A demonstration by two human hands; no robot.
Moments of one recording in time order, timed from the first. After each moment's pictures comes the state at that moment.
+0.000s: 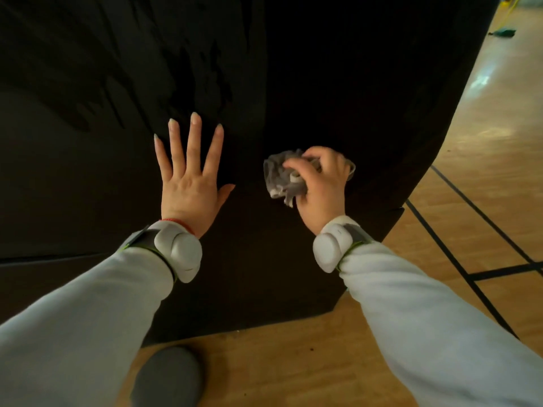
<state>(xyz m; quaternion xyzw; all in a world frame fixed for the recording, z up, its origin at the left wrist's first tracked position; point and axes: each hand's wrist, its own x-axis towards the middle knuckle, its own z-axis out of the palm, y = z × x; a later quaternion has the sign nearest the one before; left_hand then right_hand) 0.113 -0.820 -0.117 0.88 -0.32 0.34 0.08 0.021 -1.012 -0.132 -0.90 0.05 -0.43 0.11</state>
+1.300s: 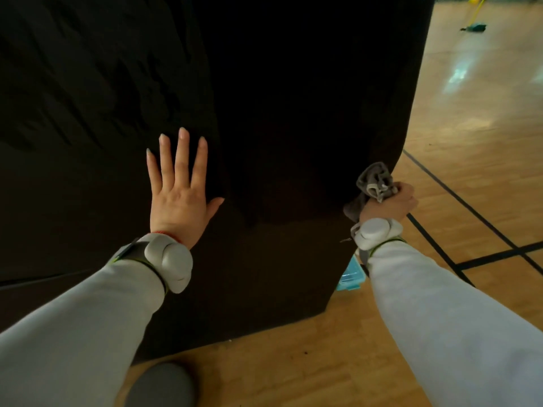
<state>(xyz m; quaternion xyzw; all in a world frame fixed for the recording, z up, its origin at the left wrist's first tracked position) 0.097 -0.851 -0.116 0.88 -0.34 0.32 0.07 -0.035 -1.129 -0.159 -0.65 0.53 -0.43 0.32</state>
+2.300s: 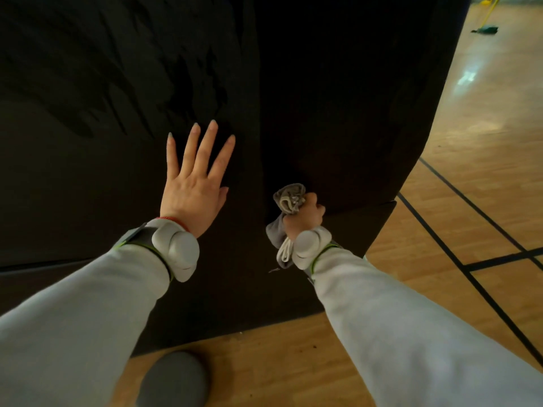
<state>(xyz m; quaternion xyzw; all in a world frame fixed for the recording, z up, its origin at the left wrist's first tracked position) 0.104 -0.811 -0.100 0.86 -0.39 0.33 0.03 0.025 -0.977 -0.162 -0.77 0.44 -0.15 0.44</state>
